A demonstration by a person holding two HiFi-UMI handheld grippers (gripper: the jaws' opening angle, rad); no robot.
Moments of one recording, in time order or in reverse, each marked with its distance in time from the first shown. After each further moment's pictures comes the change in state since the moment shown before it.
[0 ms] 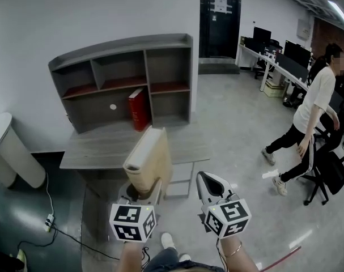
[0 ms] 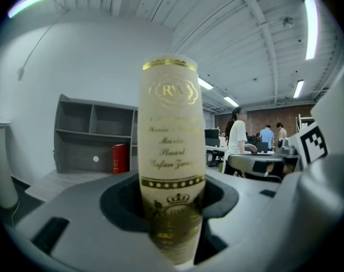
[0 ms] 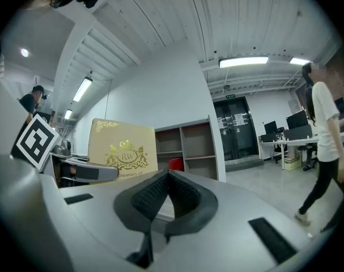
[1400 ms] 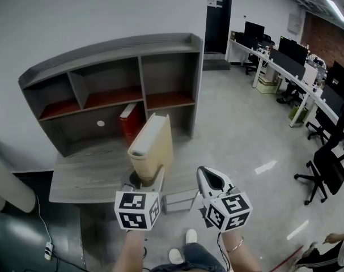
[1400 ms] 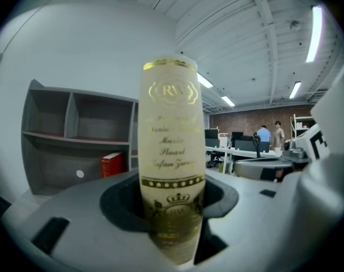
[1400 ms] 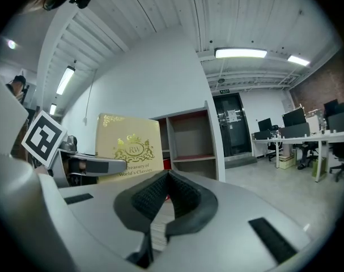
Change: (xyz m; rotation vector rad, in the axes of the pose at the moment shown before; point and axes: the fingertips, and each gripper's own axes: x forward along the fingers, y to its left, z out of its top) left arm 0.197 0.118 0.059 0.029 -0.007 -0.083; right arm 0.201 -0.061 0.013 0.016 0.034 -0.094
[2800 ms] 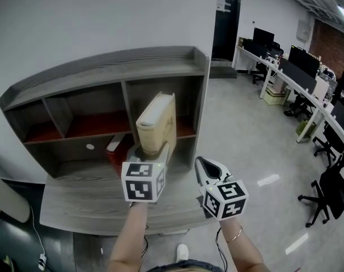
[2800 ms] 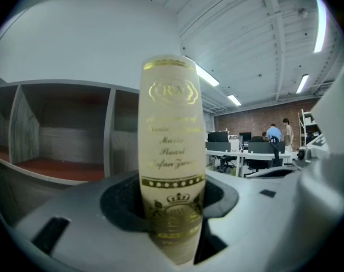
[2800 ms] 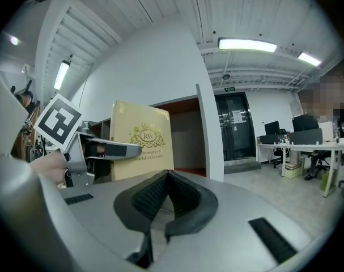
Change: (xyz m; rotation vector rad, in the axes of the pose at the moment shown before) left arm 0.235 0.054 0.095 0.029 -0.037 0.033; right arm 0.185 -0.126 0.046 -0.050 0.022 0.021
